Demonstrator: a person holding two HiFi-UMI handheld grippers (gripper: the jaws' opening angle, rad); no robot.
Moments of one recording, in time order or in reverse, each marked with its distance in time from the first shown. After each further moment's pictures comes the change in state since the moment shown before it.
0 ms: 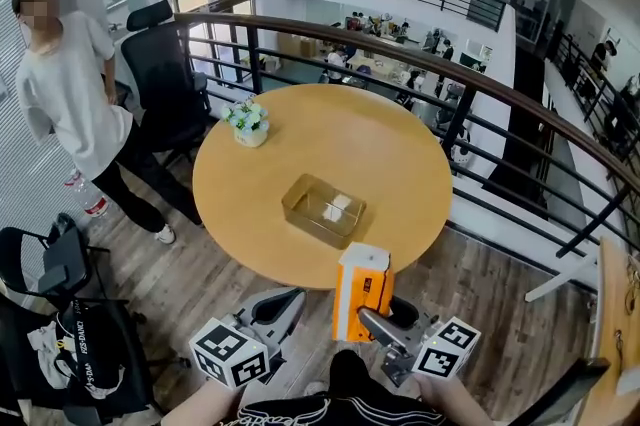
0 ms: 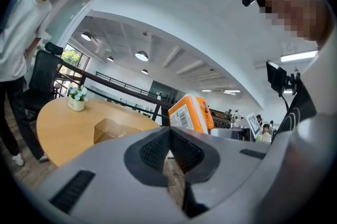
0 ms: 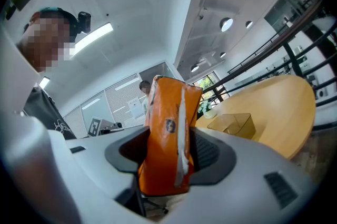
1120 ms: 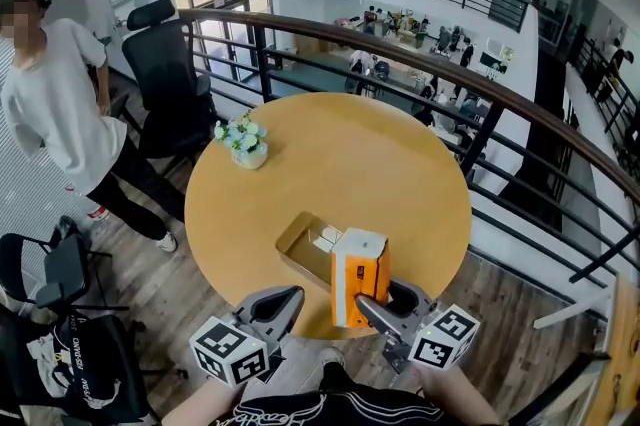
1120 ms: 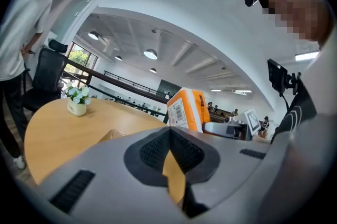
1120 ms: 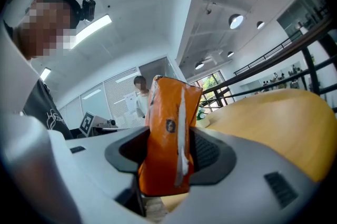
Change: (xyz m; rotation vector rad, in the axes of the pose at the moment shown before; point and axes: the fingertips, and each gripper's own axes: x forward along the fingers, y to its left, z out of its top) left arm 0.078 0.068 0.026 -0.033 0.013 0.087; right arm 0.070 -0.093 0.060 -0.099 0.062 0.031
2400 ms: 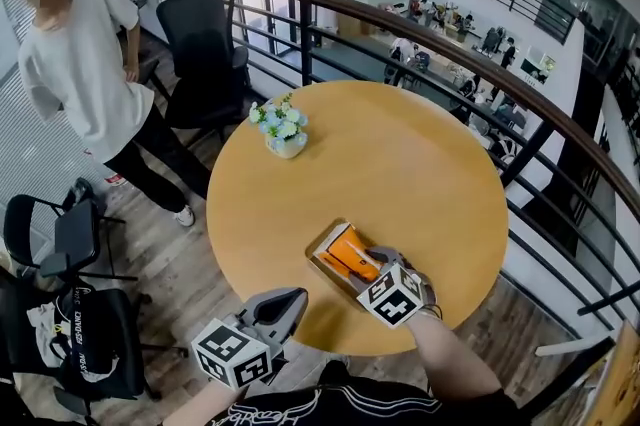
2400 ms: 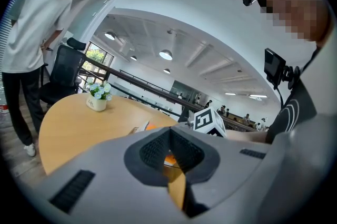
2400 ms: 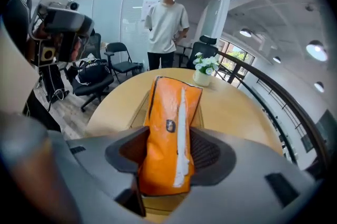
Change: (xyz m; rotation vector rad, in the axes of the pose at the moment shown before) left arm -0.013 0.046 -0.008 -0.092 -0.009 0.134; right arm 0.123 -0.104 -0.104 -0.694 0.831 -0.110
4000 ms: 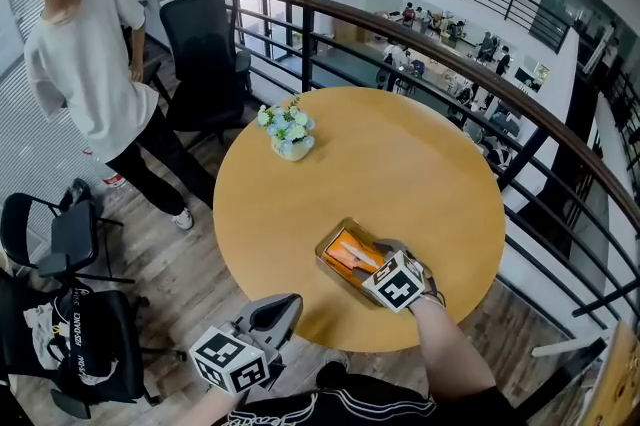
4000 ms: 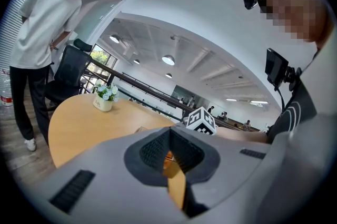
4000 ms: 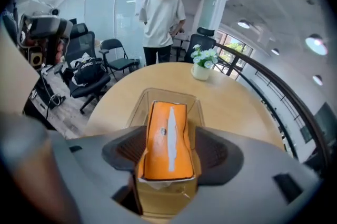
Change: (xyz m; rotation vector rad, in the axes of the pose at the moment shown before) left arm -0.029 0.012 -0.007 -0.038 -0.055 0.008; right arm 0.017 -0.013 -0.004 0.049 0.066 0.001
